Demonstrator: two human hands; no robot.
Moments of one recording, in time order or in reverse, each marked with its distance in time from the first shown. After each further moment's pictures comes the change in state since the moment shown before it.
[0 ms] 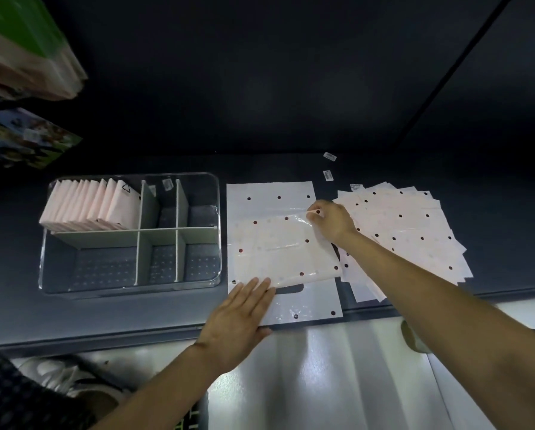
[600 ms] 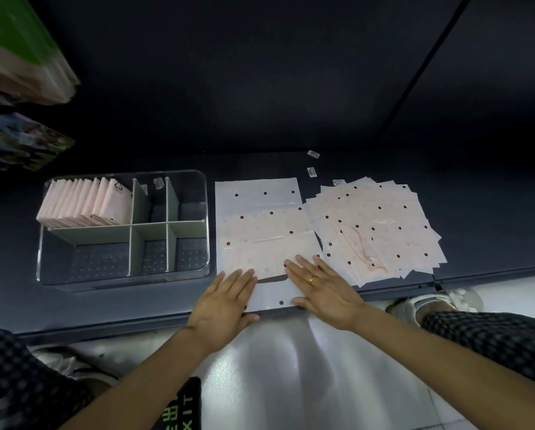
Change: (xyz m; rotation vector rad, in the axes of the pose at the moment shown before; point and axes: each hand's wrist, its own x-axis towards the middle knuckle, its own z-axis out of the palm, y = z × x) left_hand 0.000 -0.002 0.005 0.066 -0.012 -0.050; right_hand -0.143 0.051 0.027 -0.714 -0.178 -0.651
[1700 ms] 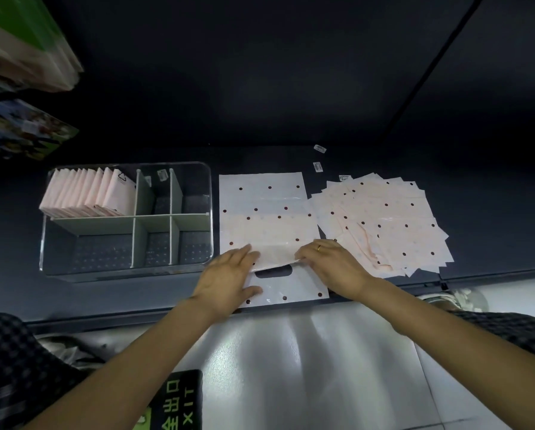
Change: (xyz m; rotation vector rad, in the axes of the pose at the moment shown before) left_hand 0.019 -0.010 -0.039 -0.271 0.041 -0.111; right_hand 0.019 0.023 -0.036 0.328 0.187 0.035
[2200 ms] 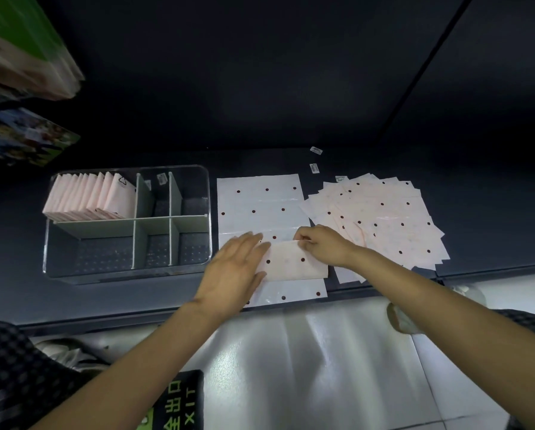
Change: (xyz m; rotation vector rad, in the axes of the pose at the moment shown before) left_hand -0.009 0.022 -0.019 0.024 0.372 0.162; right_hand 0.037 0.002 -0.023 0.398 -0.240 0.309
